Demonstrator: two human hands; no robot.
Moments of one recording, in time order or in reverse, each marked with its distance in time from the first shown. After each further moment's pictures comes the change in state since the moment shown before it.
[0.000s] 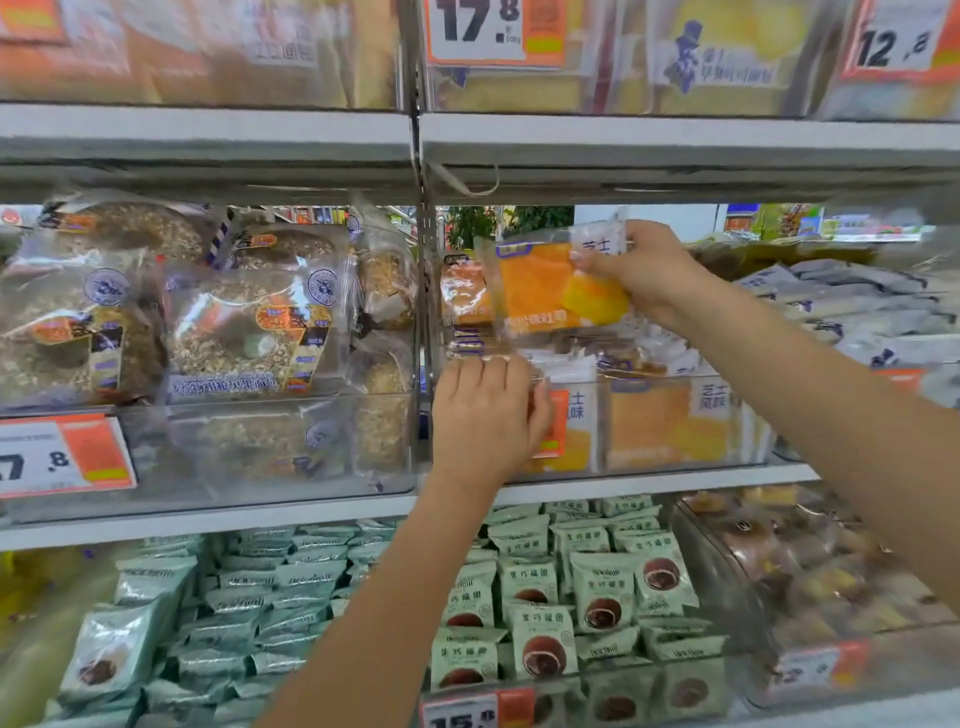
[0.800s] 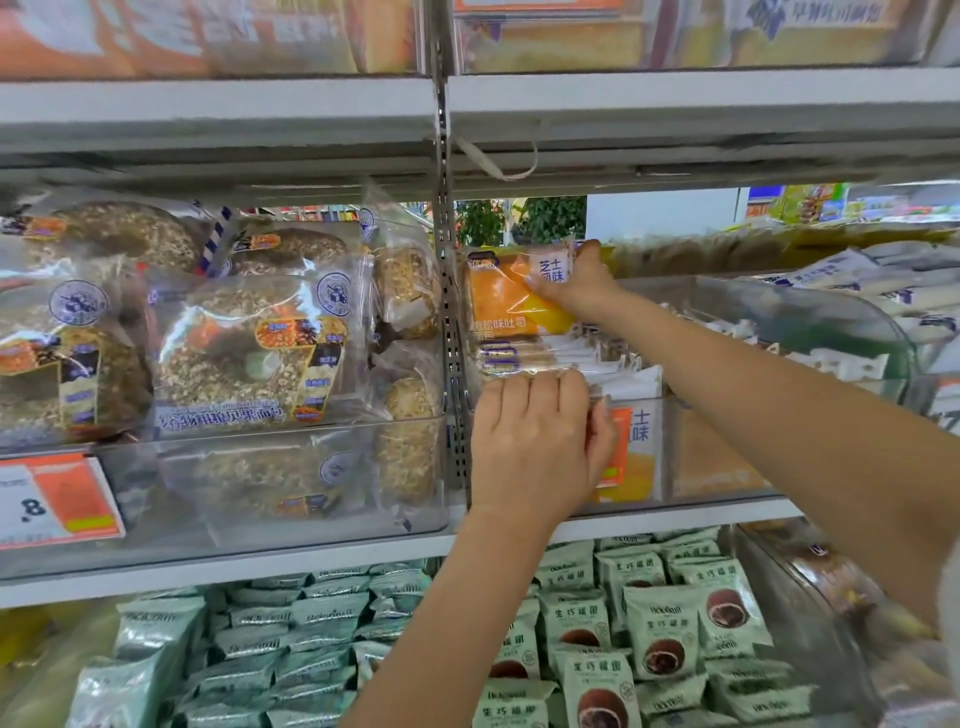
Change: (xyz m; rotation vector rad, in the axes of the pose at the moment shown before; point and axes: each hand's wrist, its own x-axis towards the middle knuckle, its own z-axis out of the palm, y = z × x) left_hand -0.005 0.002 0.008 0.045 0.049 0.017; right_hand 0.094 0.060 0.088 -0.444 -0.016 0.081
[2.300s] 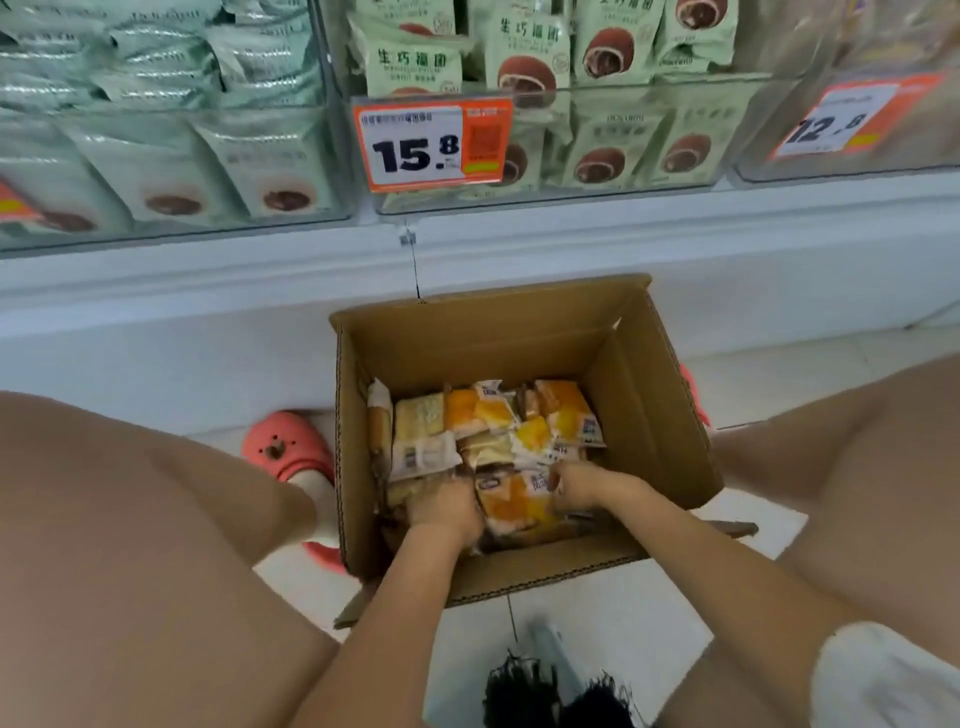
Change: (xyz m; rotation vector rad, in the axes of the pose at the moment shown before) left_hand -0.458 0.112 -0.229 -0.392 -2.168 -0.353; right_hand -0.576 0.344 0.139 -0.487 -1.346 0.590
